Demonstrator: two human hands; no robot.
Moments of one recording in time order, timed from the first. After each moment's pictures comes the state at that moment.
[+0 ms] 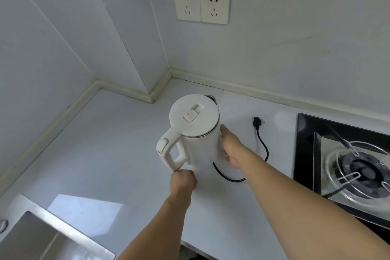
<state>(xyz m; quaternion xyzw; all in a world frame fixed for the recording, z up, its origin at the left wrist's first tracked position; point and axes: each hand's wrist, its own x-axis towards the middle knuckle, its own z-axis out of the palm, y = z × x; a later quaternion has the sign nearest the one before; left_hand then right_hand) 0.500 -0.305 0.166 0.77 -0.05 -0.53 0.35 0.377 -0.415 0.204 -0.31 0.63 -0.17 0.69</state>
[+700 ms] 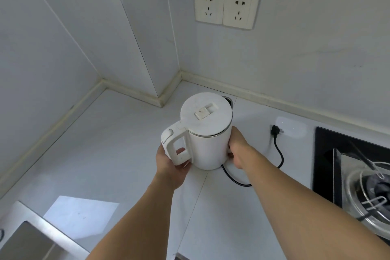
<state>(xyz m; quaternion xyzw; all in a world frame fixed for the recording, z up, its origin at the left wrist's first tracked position) 0.585 -0.374 0.175 0.54 0.16 -0.58 0.58 0.420 -0.462 0.186 -0.30 0.64 -0.22 0.67</state>
